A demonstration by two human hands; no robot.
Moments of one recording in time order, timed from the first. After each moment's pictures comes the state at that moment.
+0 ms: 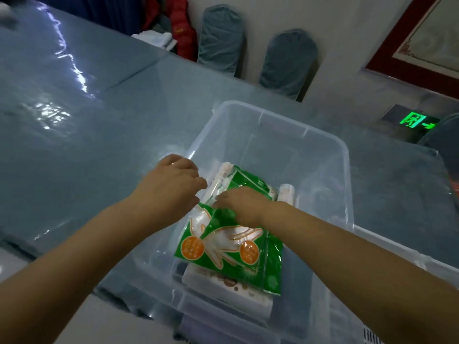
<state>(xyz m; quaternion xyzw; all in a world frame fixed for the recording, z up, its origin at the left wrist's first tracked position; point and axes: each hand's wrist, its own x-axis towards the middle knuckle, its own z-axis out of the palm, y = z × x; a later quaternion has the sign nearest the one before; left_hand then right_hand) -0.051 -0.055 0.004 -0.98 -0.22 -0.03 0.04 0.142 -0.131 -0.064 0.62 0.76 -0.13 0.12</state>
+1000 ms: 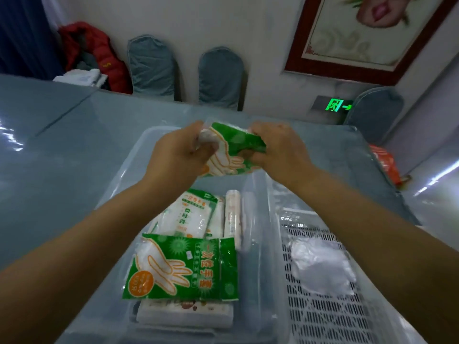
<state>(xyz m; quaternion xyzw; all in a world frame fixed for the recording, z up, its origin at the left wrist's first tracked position) 0.082 -0.113 0.085 -0.85 -0.20 -0.34 -0.36 0.244 -0.237 0.092 0.76 0.58 0.15 -0.25</state>
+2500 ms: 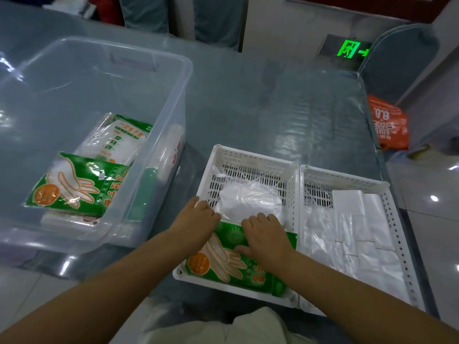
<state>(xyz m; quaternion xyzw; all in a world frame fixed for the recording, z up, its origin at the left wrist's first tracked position) 0.171 -0.384 -0.132 -0.98 -0.10 0.15 0.02 0.292 -0.536 -0.149 0.80 0.60 -0.08 0.06</state>
